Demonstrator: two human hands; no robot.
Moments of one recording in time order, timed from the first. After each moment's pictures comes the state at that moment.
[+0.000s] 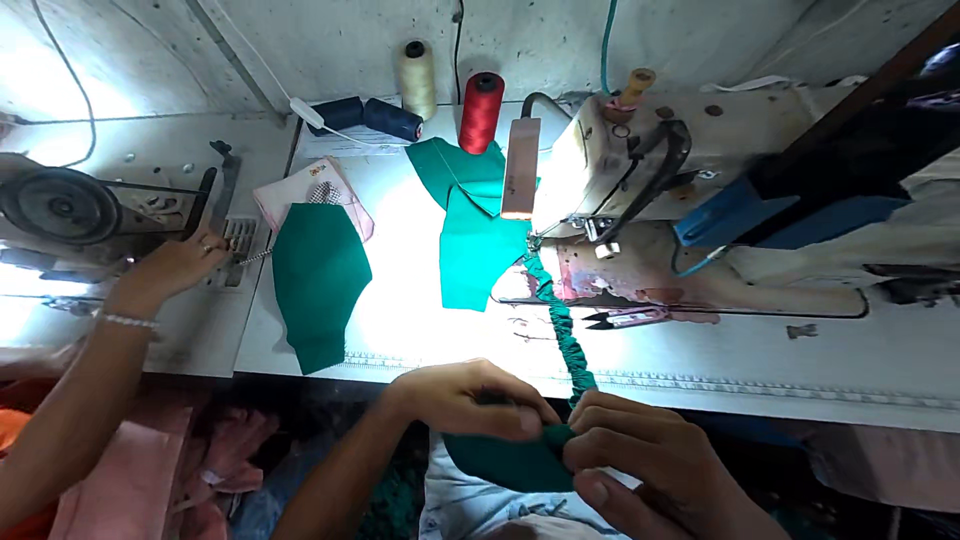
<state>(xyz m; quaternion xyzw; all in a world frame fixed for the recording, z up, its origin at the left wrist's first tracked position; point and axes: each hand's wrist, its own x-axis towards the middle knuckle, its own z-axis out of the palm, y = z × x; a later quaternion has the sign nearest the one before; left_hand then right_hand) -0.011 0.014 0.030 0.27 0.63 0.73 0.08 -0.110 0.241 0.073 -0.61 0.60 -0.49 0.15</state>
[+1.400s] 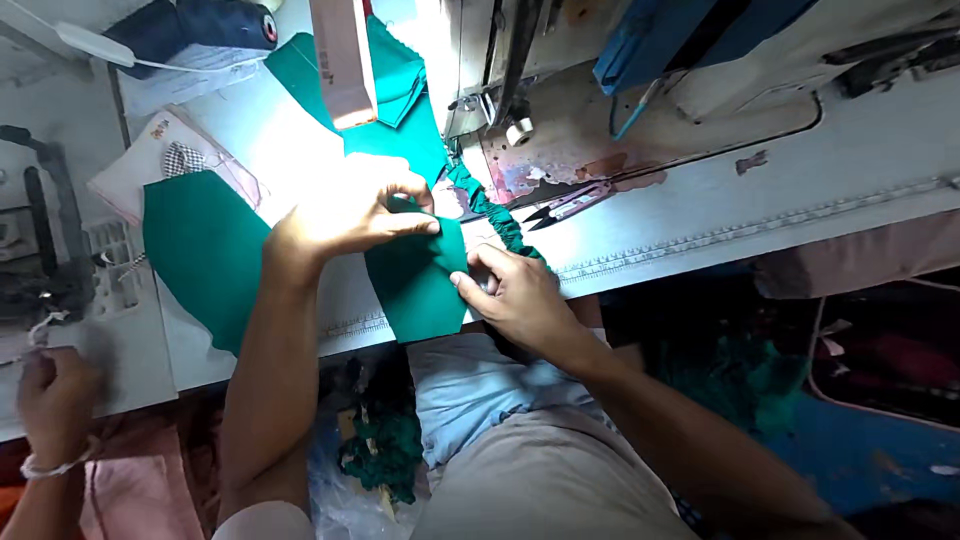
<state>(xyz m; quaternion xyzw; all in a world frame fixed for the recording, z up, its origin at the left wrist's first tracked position) -0.116 -0.066 0.048 0.19 0.93 0.30 0.05 -0.115 0.196 -0.004 -0.33 0.85 -0.40 0.15</state>
